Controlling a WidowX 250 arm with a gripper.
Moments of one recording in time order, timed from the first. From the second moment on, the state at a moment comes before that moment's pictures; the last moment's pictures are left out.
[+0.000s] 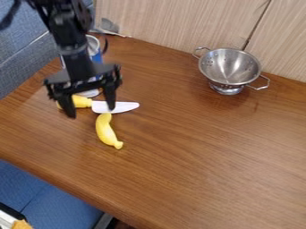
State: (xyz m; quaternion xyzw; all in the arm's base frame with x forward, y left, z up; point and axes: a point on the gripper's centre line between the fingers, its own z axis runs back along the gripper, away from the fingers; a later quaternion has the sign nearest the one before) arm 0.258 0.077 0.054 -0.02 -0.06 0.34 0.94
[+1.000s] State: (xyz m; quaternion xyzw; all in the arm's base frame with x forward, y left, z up) arm 0.259 0.052 0.030 -0.03 -0.05 0.32 0.94
